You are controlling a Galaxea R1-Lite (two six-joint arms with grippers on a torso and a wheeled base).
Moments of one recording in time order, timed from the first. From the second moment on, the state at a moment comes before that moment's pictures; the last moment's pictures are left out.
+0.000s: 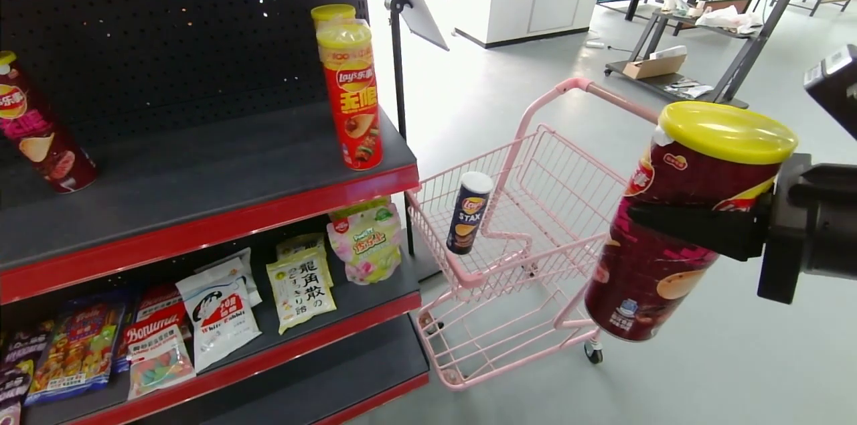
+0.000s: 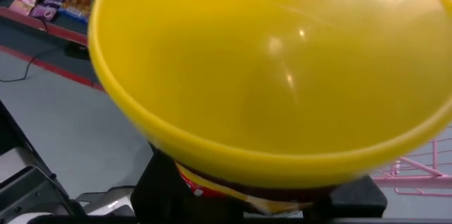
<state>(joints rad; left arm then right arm) 0.00 0.00 0.00 0.01 0.02 0.00 0.49 1.21 -0.86 -0.06 0.22 -0.18</state>
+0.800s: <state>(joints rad) 0.00 0.00 0.00 0.01 0.02 0.00 0.50 1.17 -0.82 -0.06 0.21 -0.18</state>
